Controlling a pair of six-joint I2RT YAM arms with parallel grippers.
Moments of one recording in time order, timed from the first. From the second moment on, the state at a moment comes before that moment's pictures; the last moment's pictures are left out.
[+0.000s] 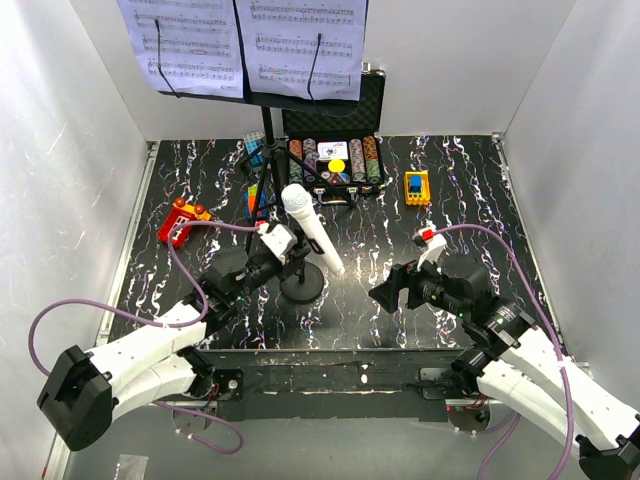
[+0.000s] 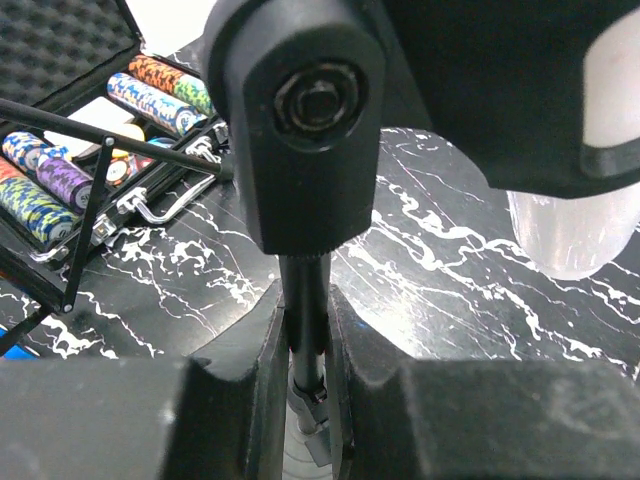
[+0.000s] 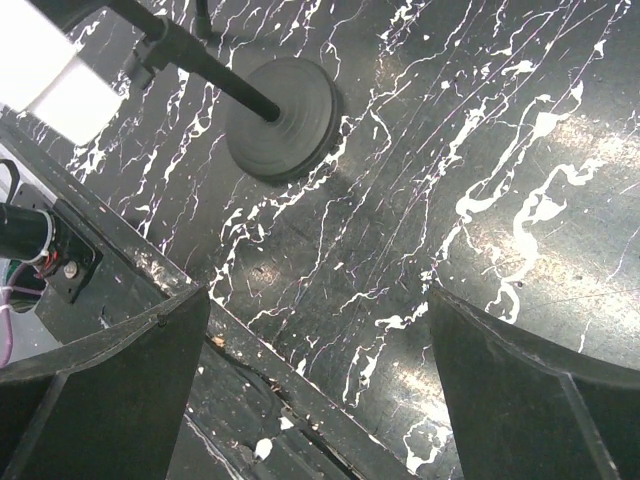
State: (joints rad) left arm -0.72 0.95 0.47 0.41 0.16 0.10; right arm 0.72 0.58 0.56 -0.41 -0.14 0.42
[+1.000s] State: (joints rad) left arm -0.73 0.80 0.46 0.35 0.07 0.04; right arm 0.72 0.55 0.57 -0.48 -0.14 0.41
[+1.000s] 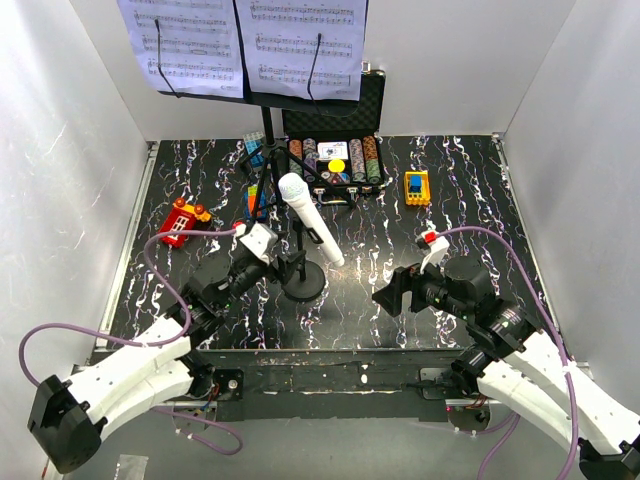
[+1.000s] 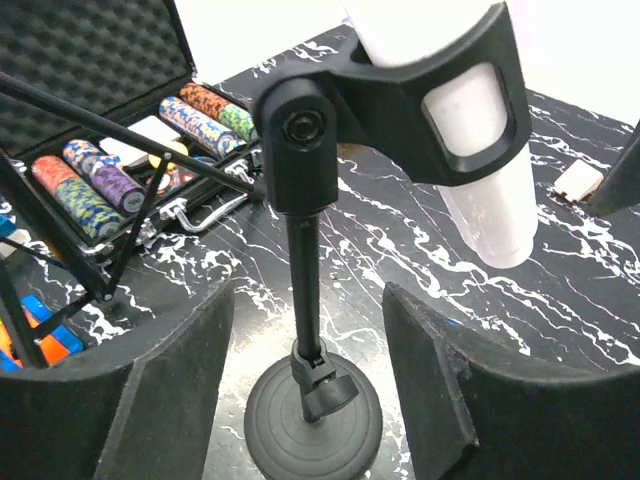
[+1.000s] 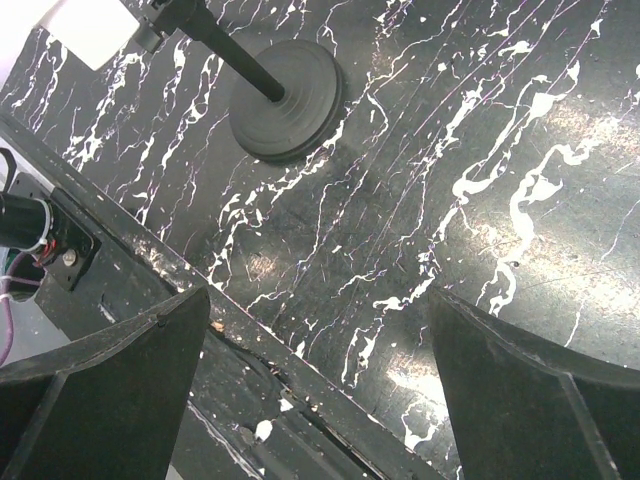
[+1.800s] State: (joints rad) left arm -0.73 1.06 0.53 0.53 0.00 0.03; right arm 0.72 0.57 0.61 -0.52 -0.15 0.41
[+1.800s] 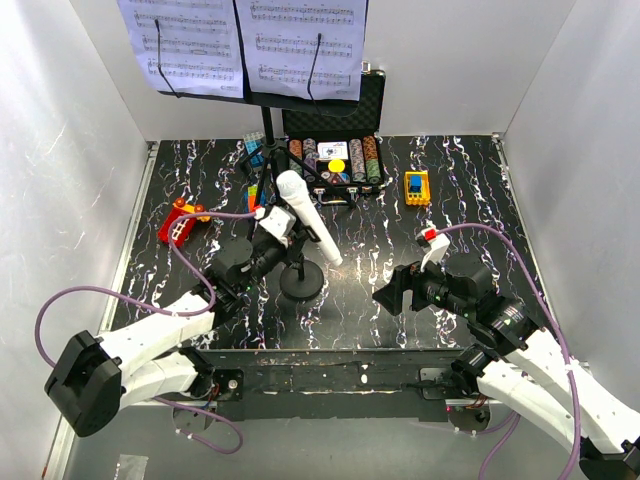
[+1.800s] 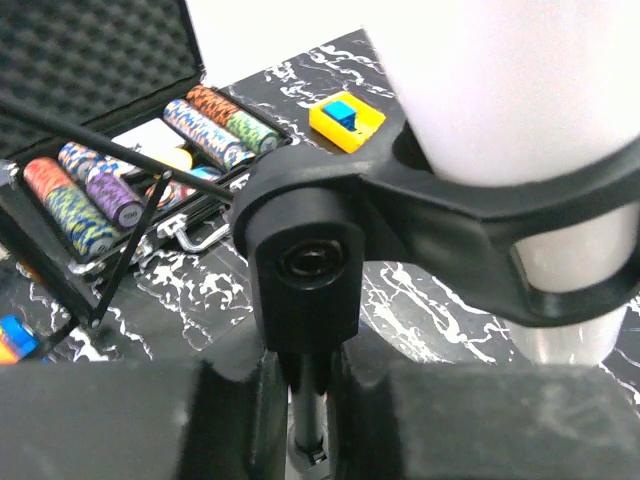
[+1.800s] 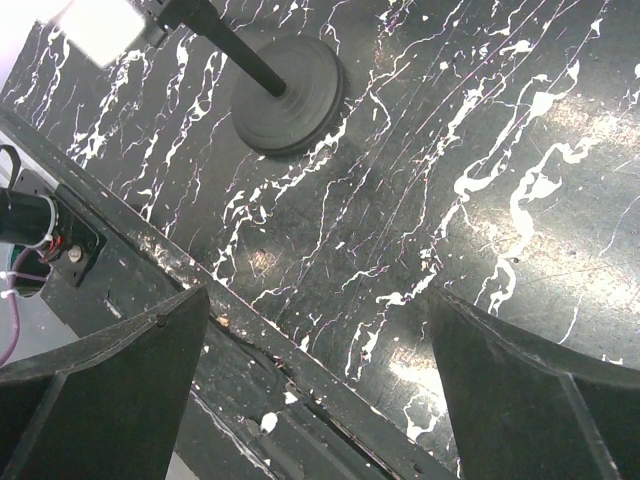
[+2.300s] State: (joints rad) left arm -0.89 1.08 0.55 0.52 -0.26 -0.01; right arm 0.72 0.57 0.61 -0.50 -0.14 0.46
